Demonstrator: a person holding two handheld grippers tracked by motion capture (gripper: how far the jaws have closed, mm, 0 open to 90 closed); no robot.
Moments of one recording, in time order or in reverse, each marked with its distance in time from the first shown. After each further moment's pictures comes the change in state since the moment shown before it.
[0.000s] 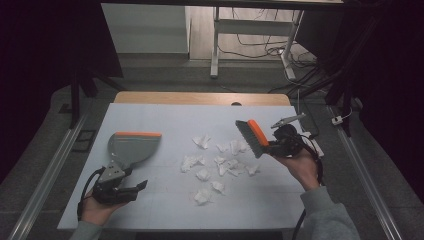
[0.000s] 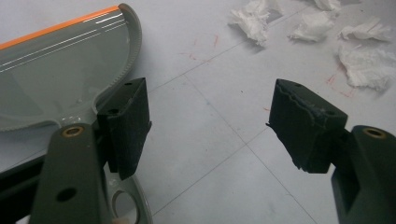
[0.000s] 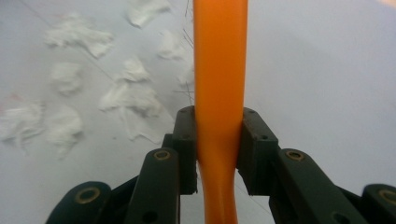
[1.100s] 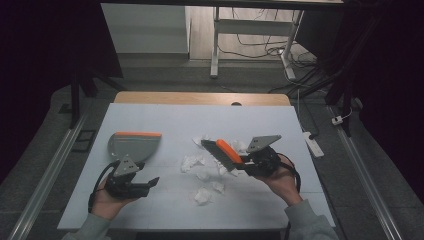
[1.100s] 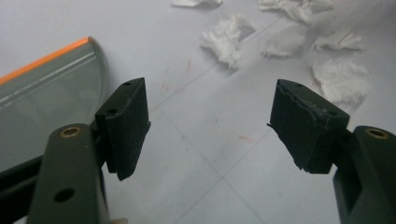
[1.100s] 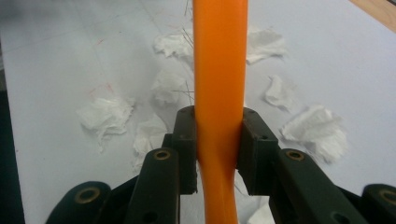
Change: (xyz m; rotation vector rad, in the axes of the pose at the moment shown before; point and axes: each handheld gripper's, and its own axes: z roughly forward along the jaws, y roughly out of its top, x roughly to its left) left arm -0.016 0.025 0.008 0.016 -0.029 0.077; right arm 0.073 -0.012 0.021 -0.170 0.190 -0.314
